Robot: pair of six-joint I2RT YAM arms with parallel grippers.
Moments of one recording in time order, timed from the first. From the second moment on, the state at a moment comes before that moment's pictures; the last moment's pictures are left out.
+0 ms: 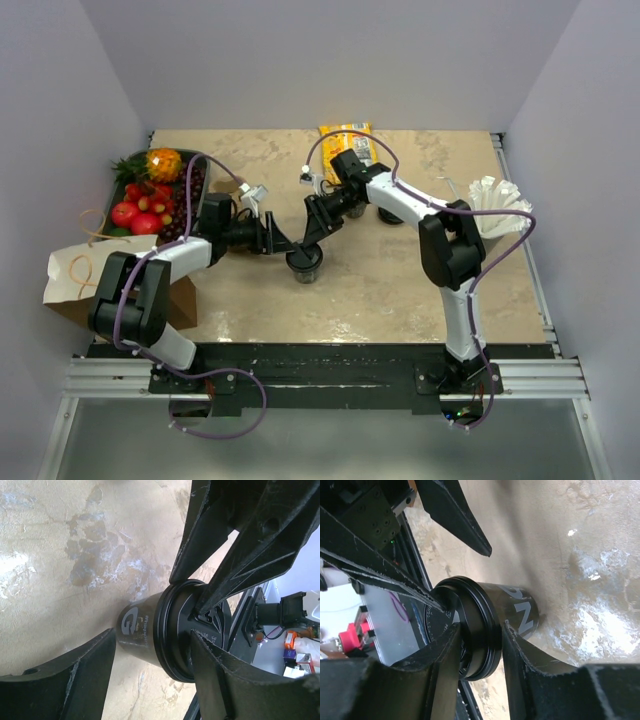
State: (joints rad) left arm -0.20 1.56 0.73 0.17 0.86 -0.38; right arm 0.54 2.14 1.74 -0.77 -0.88 -0.01
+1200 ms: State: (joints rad) left arm -0.20 1.56 0.63 0.36 0.91 -0.43; right arm 0.53 2.12 1.62 -0.69 -0.96 0.06
